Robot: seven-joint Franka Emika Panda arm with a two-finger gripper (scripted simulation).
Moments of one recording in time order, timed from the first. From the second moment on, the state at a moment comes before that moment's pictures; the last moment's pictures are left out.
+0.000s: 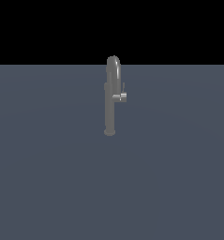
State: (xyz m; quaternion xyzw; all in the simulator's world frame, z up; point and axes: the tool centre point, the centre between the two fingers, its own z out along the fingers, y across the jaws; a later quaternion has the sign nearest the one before) arm -0.254 0.011 0.470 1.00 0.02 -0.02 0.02
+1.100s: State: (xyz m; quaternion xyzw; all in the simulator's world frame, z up) arm -0.203 0.019 0.468 0.99 -0.04 -0.09 -0.04
